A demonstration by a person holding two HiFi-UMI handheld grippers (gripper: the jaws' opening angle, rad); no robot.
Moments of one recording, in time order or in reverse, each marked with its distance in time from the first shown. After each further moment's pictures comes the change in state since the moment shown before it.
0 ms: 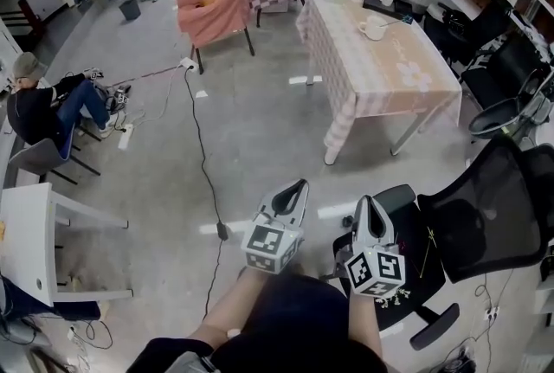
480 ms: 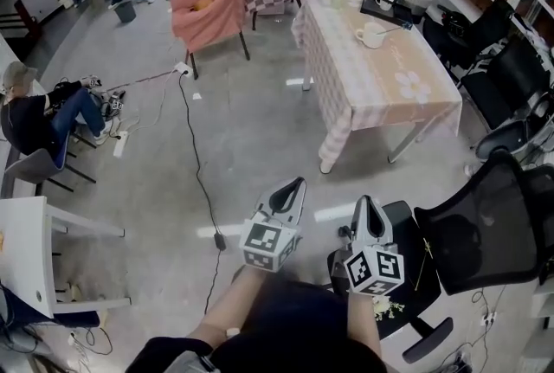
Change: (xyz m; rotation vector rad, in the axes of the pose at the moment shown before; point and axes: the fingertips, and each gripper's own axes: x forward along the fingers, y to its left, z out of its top) left arm 0.059 0.026 0.017 -0.004 0.003 0.006; right arm 0.057 -0.025 0.016 0.019 0.003 -0.014
